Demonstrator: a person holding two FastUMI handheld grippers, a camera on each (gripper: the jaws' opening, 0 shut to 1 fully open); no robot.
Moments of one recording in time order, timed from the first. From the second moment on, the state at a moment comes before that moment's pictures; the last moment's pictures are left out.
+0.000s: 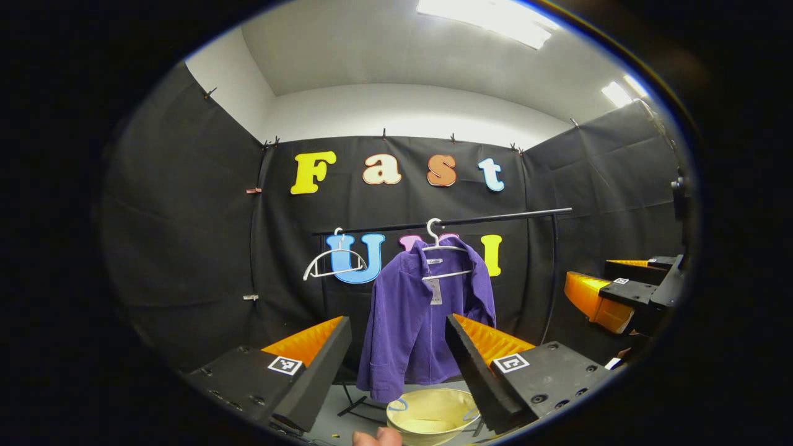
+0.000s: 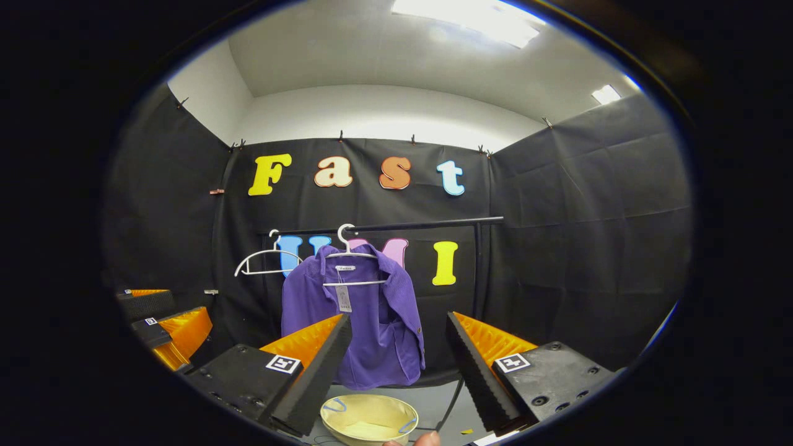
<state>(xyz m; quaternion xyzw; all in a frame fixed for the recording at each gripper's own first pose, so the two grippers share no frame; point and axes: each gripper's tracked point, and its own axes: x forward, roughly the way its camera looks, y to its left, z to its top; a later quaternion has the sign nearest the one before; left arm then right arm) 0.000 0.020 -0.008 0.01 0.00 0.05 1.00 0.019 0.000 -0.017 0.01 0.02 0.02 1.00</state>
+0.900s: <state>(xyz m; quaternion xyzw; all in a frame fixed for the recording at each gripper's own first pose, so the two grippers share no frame) 0.131 -0.020 -0.010 0.00 -0.01 0.03 1.00 0.144 -0.009 -0.022 0.00 0.01 0.05 1.00</state>
